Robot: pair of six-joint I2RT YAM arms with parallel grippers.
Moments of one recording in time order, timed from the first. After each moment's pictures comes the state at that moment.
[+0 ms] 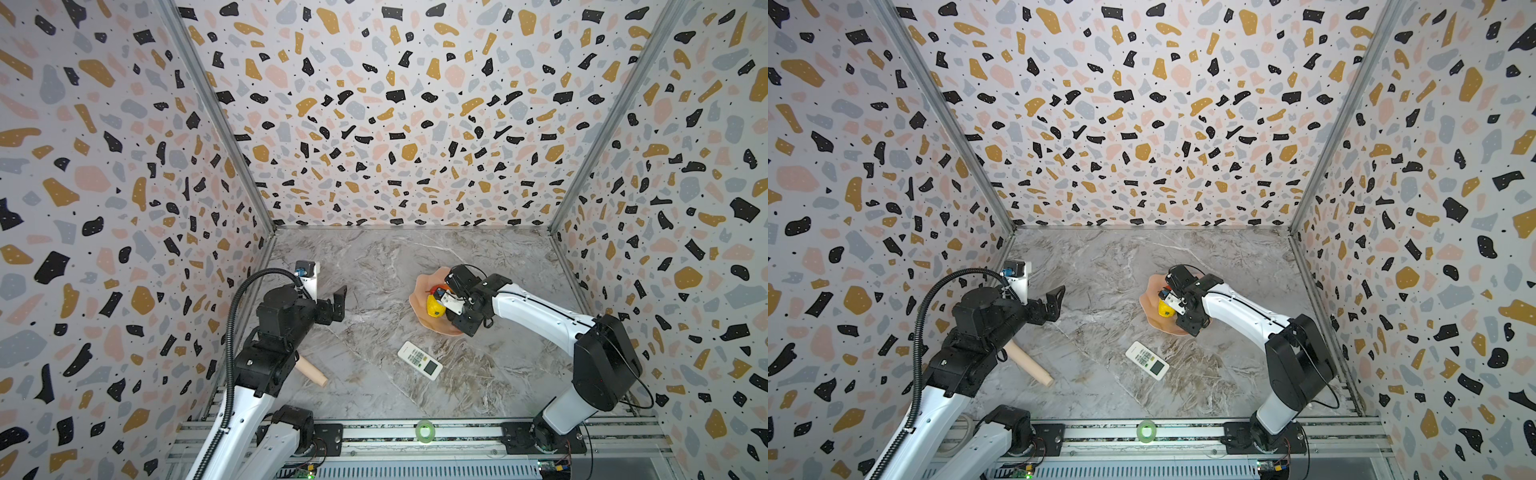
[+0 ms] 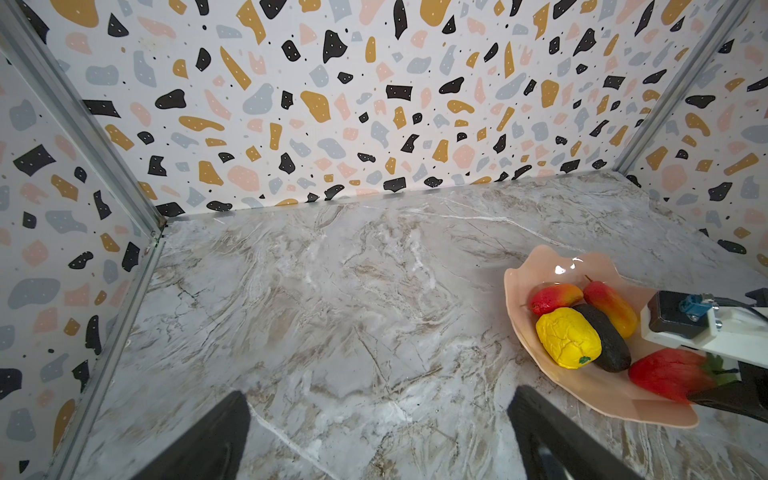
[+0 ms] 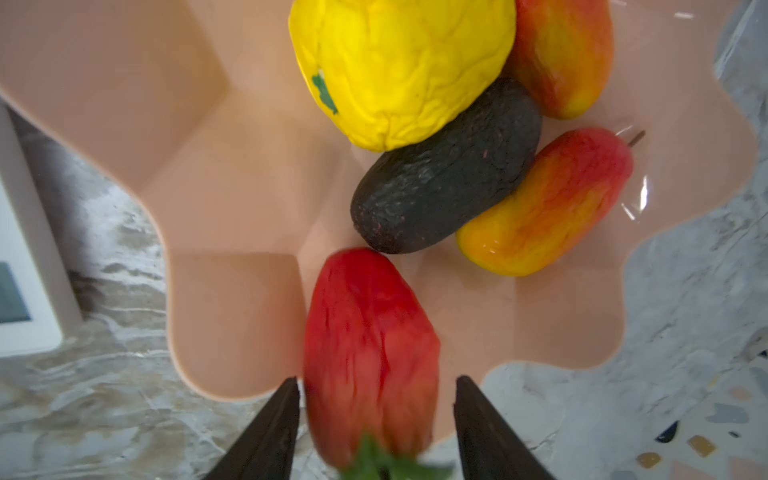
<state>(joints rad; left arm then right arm) -0.23 0.69 0.80 -0.45 0.02 -0.04 0.66 1.62 1.20 -0.93 0.19 -0.36</state>
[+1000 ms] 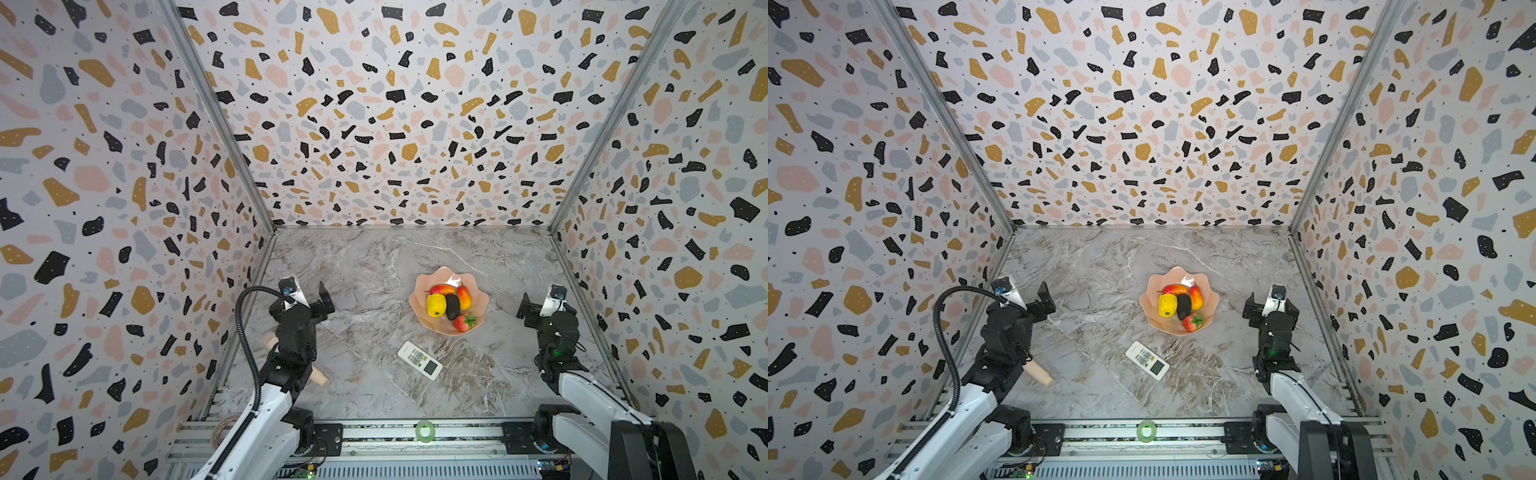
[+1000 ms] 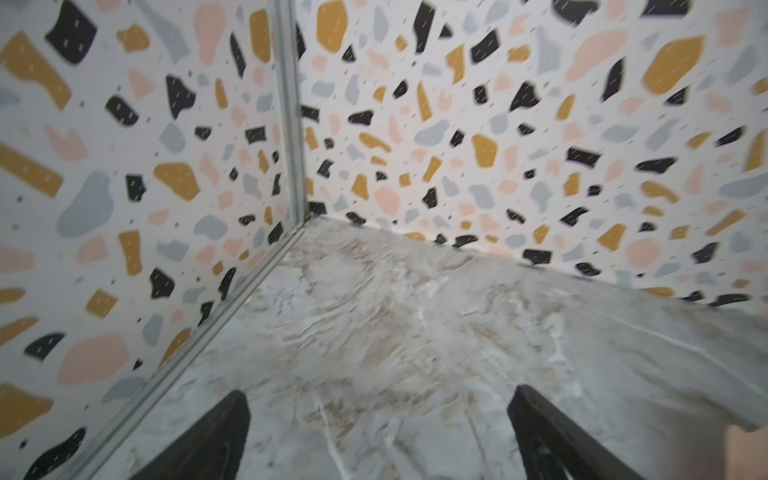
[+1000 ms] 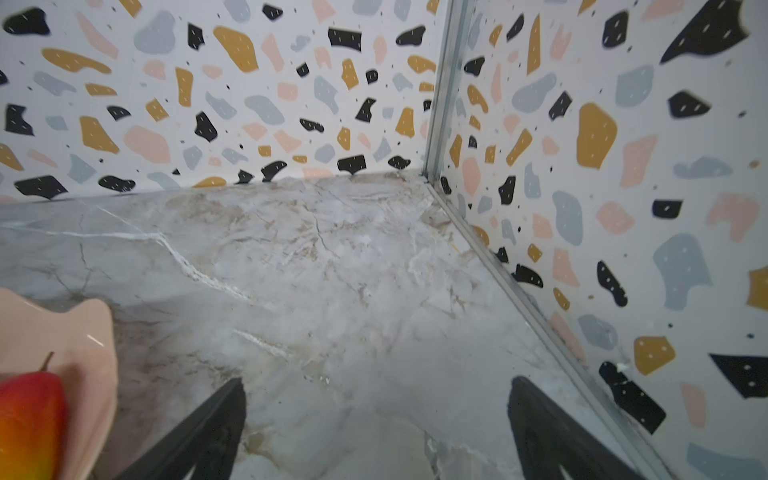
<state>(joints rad) -0.24 0.73 0.30 0.24 -0.50 -0.17 0.01 1.07 0.19 0.66 0.23 0.02</state>
